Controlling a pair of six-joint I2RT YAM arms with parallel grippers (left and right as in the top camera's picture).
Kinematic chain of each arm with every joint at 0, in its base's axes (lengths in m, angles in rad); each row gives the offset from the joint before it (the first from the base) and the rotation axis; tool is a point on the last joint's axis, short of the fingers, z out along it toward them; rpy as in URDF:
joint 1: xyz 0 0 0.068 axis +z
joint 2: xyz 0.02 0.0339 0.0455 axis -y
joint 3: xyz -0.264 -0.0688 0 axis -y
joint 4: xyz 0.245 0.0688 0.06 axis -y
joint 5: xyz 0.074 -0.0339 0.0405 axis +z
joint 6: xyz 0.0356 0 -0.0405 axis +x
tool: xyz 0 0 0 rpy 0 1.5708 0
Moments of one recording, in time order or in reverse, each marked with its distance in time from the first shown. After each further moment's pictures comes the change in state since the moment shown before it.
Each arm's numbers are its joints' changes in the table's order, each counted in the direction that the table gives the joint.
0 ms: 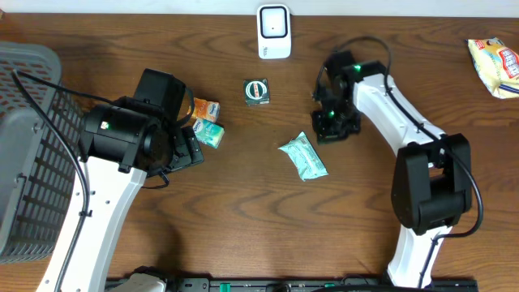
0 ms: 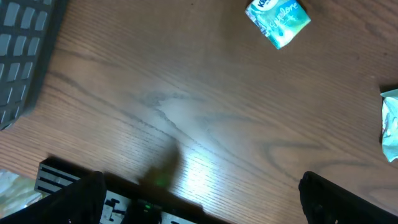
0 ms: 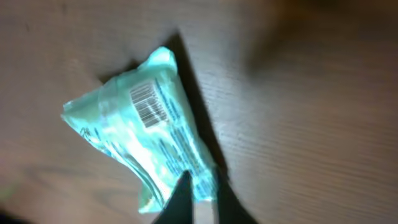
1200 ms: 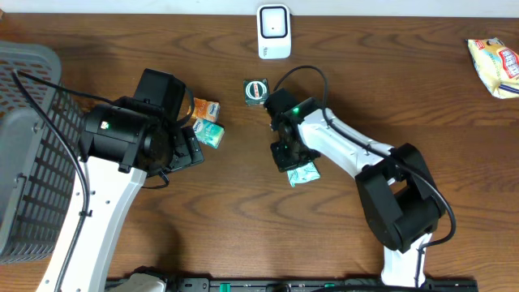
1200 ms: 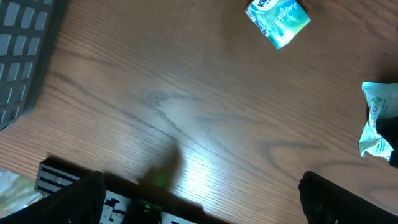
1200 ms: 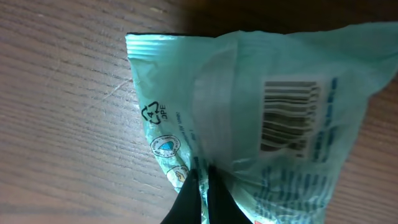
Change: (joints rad) left arm 0.000 0.000 0.000 0.000 0.000 0.000; right arm 0.323 0.013 -0.150 0.192 -0.222 0.202
